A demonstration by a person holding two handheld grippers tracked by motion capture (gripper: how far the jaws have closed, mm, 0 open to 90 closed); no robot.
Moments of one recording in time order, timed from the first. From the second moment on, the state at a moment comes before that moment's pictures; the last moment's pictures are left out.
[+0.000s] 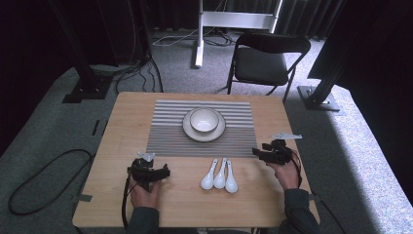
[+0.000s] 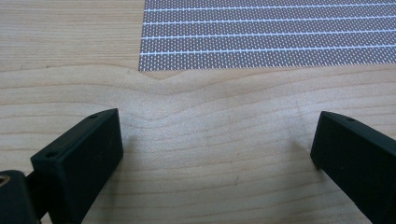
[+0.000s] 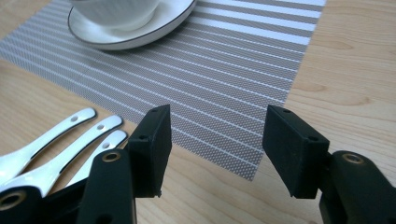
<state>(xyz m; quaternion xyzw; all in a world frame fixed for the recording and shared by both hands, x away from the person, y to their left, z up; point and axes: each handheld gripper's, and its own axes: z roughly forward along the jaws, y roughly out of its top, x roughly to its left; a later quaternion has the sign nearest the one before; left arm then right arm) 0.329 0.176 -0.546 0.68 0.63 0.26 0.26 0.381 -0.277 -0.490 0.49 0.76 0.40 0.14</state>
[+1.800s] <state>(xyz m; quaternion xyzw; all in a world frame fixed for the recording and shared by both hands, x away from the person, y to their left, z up) 0.329 0.176 -0.546 0.68 0.63 0.26 0.27 0.371 -0.204 -0.513 0.40 0.83 0.37 0.08</state>
